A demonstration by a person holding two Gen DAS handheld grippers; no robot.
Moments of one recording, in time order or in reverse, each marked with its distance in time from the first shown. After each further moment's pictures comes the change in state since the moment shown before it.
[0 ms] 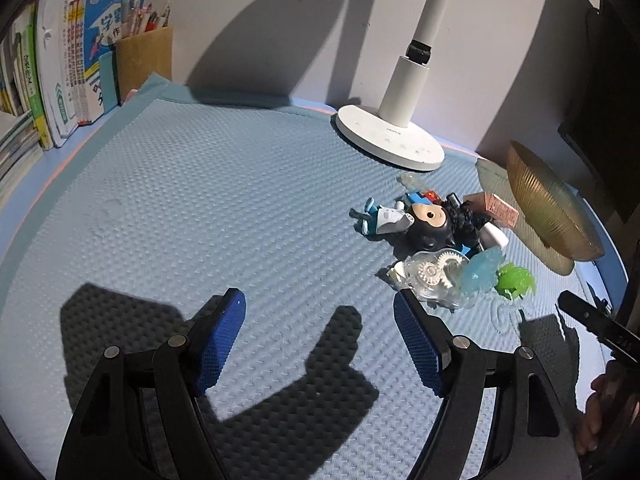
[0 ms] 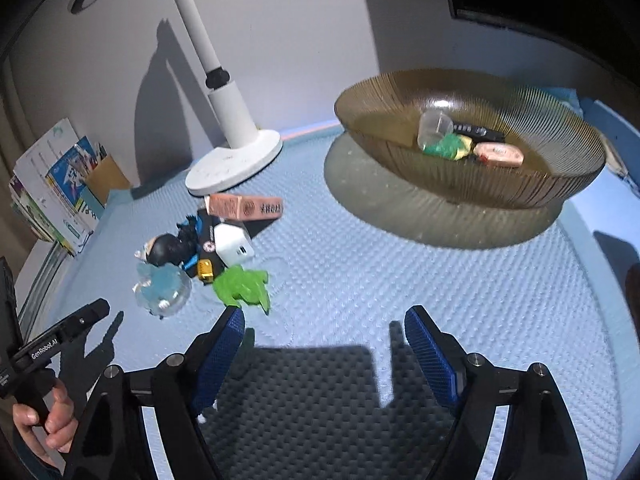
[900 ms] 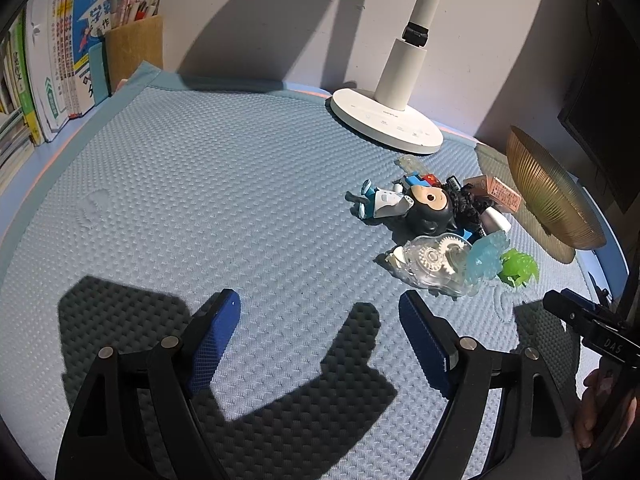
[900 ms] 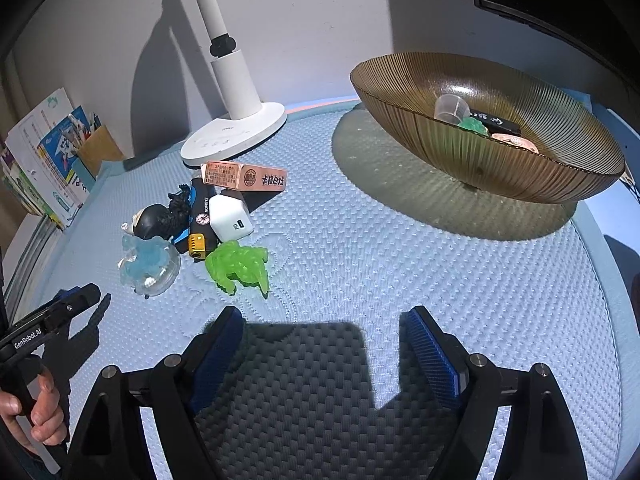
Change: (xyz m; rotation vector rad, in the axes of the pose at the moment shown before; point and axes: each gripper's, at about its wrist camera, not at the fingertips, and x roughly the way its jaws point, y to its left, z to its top) left arm 0.010 -0.002 -0.002 0.007 0.046 -0.011; right arm 0.017 0.010 -0.003 -0.063 0.056 -0.032
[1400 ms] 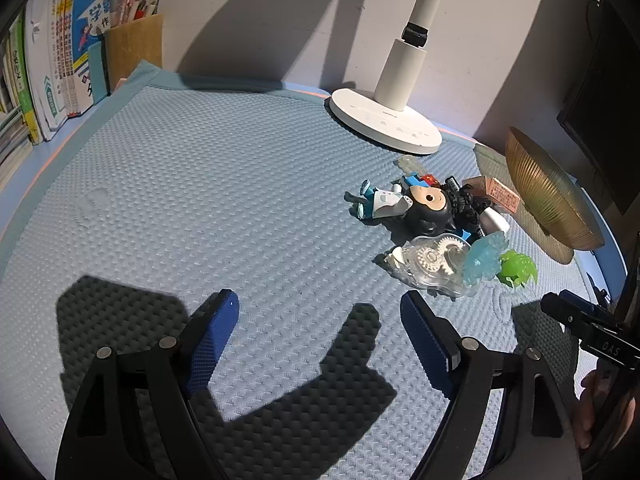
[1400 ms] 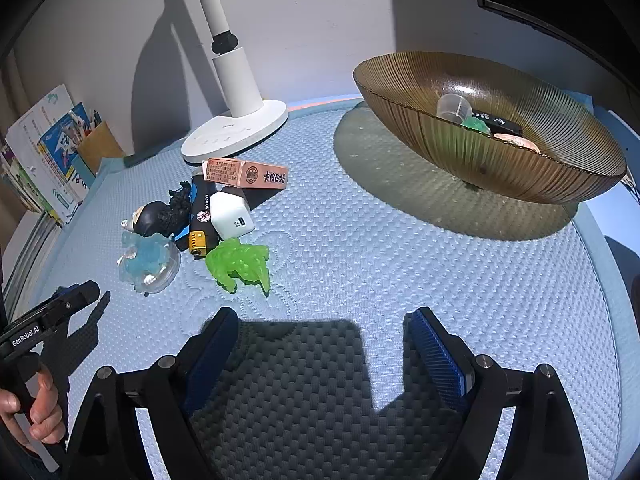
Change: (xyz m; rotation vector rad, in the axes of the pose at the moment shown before) left arm 0.000 0.000 0.000 0.000 0.002 -0.005; right arm 0.001 0.001 0.000 -0.009 0.005 0.001
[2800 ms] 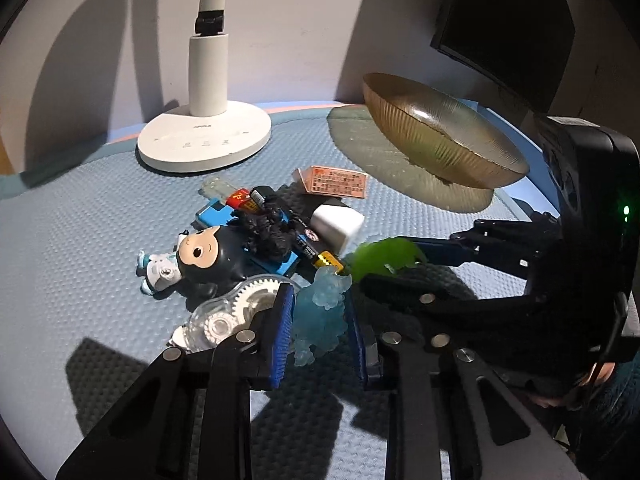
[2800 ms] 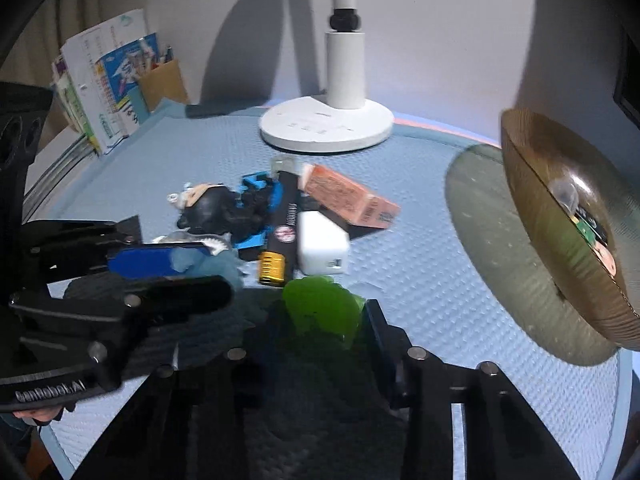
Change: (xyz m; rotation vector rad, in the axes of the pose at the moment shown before) left arm 0.023 -0.105 0.021 0.369 0.056 -0.269; right arm 0.029 0.057 0.027 -0.331 0.014 0.086
